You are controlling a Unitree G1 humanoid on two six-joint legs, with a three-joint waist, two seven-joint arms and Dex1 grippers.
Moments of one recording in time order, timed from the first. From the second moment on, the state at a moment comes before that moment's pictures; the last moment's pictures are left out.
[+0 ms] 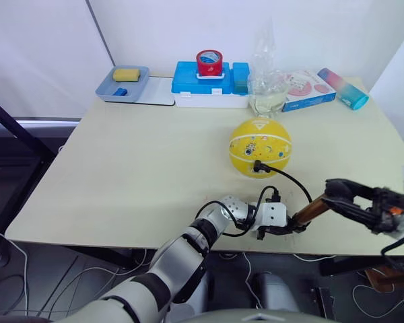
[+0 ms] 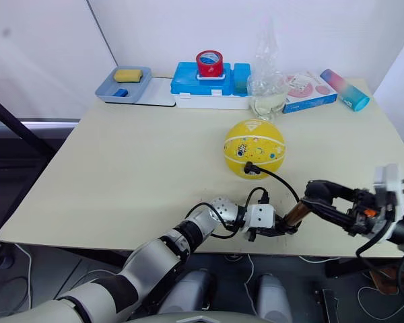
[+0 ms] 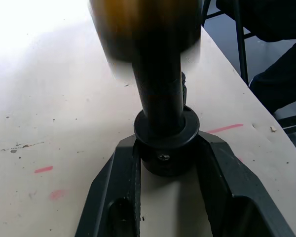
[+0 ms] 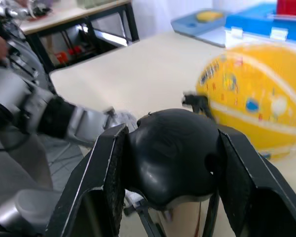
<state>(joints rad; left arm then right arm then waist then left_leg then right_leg) -0.78 -0.14 -0.48 1.26 0.31 -0.60 -0.87 0.23 -0.88 -0.55 -0.50 1.01 0.54 1.01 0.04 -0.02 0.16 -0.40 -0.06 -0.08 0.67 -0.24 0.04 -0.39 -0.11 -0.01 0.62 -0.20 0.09</state>
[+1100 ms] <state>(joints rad) -0.78 -0.14 -0.48 1.26 0.32 -0.59 -0.87 0.29 -0.69 -0.31 -0.45 0.73 0.27 0.96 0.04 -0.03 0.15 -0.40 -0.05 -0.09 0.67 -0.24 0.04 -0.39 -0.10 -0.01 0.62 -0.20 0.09</state>
